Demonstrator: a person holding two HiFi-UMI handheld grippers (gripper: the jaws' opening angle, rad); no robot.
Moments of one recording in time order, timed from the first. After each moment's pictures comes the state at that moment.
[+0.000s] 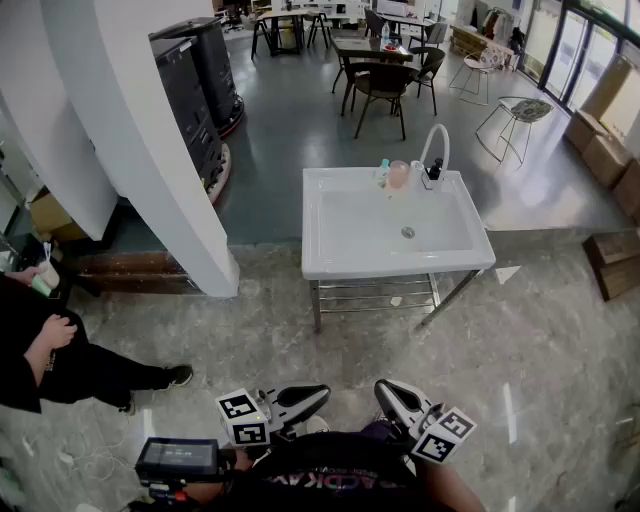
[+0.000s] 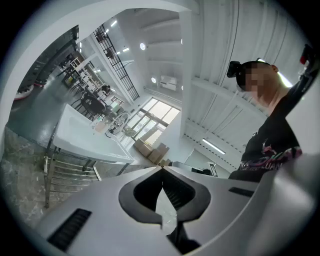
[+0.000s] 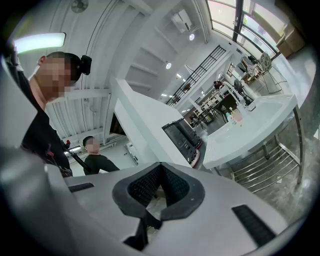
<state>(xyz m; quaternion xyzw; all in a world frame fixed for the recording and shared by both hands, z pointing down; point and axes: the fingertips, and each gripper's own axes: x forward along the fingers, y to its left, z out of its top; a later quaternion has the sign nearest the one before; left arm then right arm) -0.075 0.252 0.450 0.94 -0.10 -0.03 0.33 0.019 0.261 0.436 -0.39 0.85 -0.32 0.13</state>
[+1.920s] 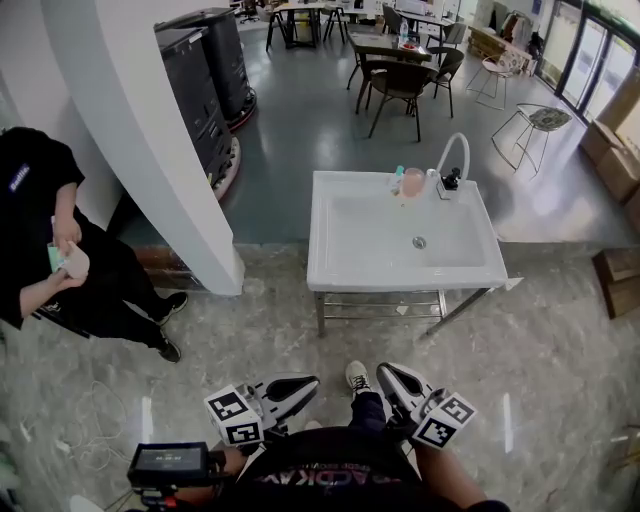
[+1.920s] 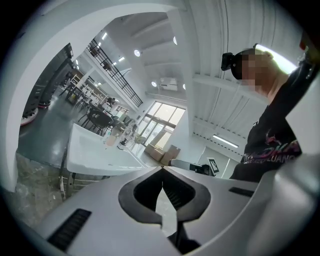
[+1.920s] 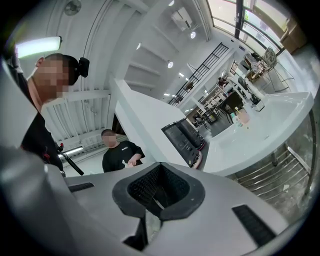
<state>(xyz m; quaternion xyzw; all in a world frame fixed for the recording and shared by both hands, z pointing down) -0.089 0.185 0.452 0.95 -0.16 -0.02 0.28 0.030 0.176 0.447 -0.38 0.86 -0.31 0.14</state>
